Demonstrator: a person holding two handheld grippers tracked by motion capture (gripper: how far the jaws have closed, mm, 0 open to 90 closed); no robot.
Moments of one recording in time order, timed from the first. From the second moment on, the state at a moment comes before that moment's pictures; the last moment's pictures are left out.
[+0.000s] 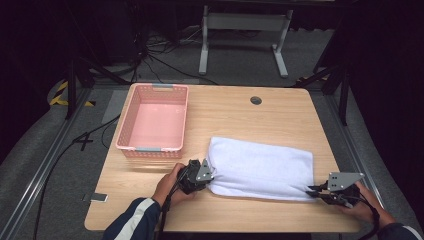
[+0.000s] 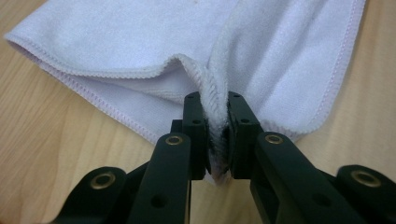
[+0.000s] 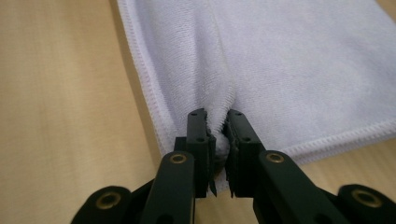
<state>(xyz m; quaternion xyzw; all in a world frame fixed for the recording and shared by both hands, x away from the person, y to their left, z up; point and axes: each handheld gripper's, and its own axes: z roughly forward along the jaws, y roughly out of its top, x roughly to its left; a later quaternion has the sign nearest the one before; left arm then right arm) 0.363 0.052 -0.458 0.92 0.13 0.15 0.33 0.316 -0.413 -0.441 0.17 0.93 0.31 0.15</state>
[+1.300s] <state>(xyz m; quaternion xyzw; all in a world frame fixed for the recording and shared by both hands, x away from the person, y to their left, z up) 0.347 0.074 -0.448 0.85 0.30 0.10 0.42 0.426 -0.273 -0.372 0.20 0.88 0.39 0.15</state>
